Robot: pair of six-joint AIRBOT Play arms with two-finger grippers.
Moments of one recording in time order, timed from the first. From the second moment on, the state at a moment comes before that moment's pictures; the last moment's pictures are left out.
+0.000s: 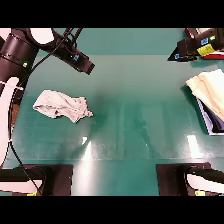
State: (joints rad) left arm -0.45 -1.51 1.89 1.46 -1.36 -1.37; right arm 0.12 -1.35 1.93 -1.18 1.62 1.54
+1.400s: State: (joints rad) left arm -0.43 -1.51 1.62 1.87 -1.54 -1.59; right arm 0.12 -1.35 1.93 -1.18 1.54 1.54
